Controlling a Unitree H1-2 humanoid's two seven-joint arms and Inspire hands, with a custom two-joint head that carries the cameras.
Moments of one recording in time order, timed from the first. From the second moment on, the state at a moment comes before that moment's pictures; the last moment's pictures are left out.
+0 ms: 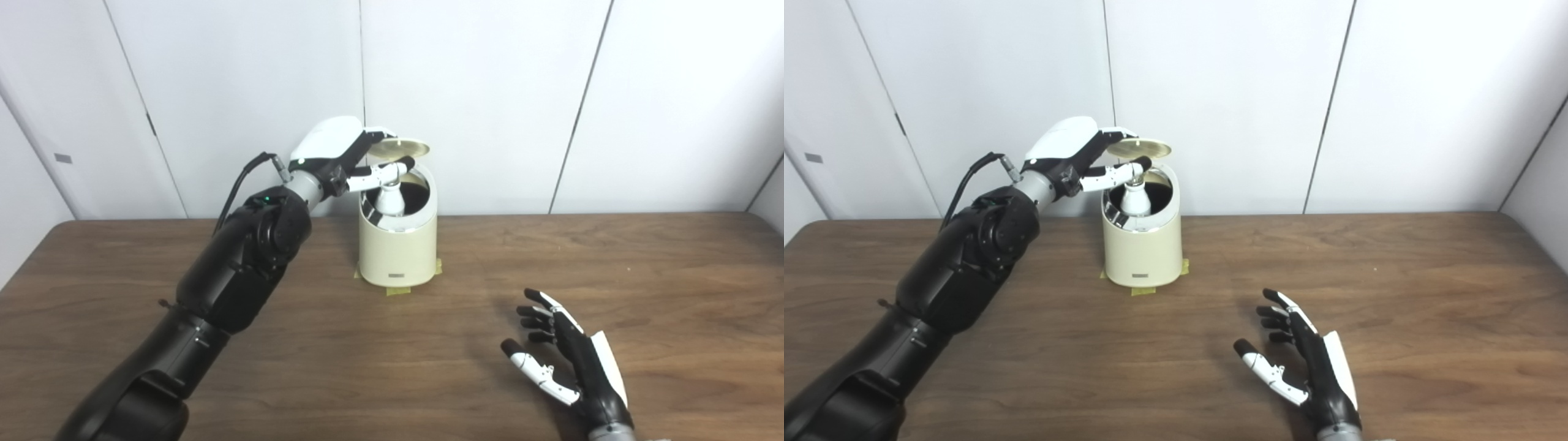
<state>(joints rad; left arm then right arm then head) -0.87 0.33 -0.44 0.26 0.68 0.16 -0.24 0.08 -0.08 0.07 -0.16 -0.34 0.00 -0.10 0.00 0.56</state>
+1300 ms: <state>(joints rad) -0.81 0.35 -0.50 0.20 0.98 0.01 -0.25 0.07 -0.02 0.03 -0.18 -0.34 0.09 -0.13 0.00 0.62</state>
